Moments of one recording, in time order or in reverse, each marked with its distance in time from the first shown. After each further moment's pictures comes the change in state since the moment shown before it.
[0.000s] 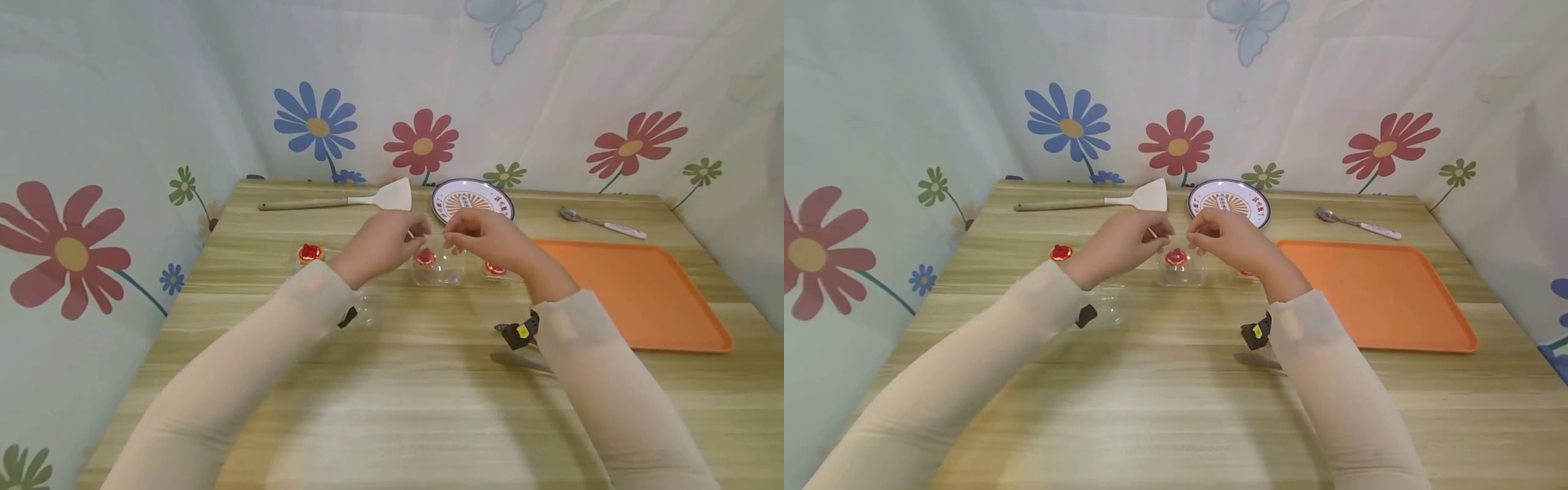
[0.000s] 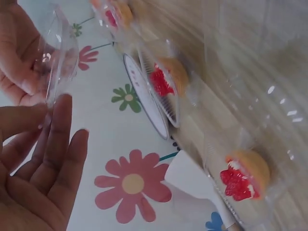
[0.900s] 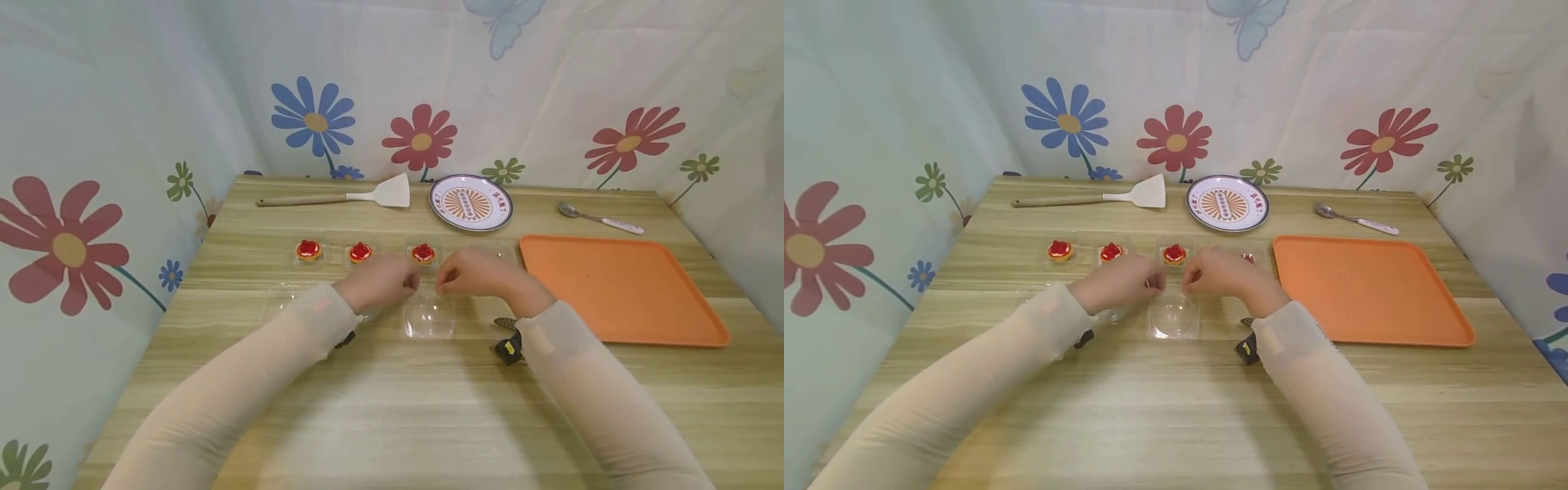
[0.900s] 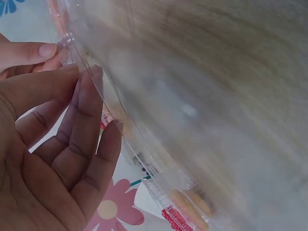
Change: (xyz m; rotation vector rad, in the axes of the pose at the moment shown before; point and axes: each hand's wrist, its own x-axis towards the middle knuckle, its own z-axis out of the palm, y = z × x) left_hand -0.021 -0.015 0.045 0.126 -0.305 0.007; right_hand -0.004 0.015 0.037 -0.304 -0.265 -0.048
